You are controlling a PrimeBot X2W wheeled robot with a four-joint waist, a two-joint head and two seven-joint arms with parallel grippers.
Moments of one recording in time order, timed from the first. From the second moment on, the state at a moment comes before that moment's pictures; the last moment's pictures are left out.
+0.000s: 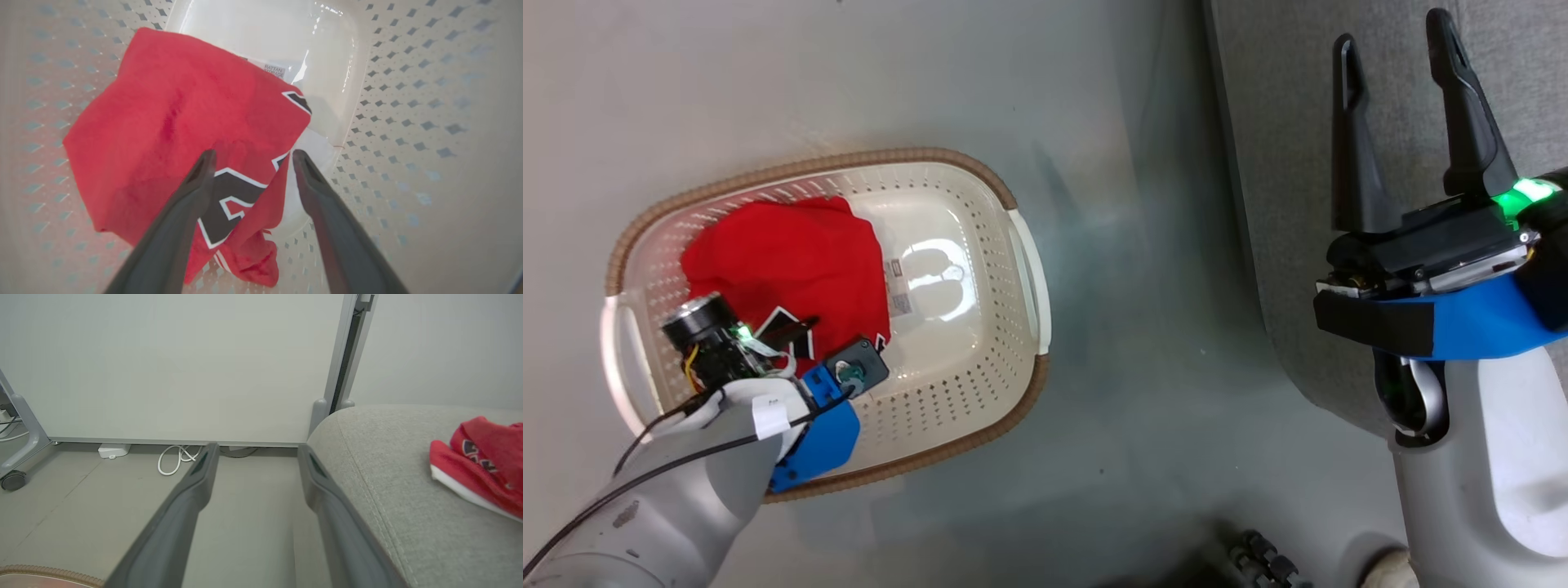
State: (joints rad) left arm -0.88 0.30 -1.28 1.21 -0.23 -0.13 -0.11; right arm -0.52 -0.05 0.06 -0.01 0.11 0.13 -0.26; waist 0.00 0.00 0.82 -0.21
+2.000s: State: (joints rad) left arm -0.87 0.16 -1.18 1.15 -0.37 -0.13 -0.26; right arm -0.44 -0.05 0.01 0.00 0.09 0.13 -0.26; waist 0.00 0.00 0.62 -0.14
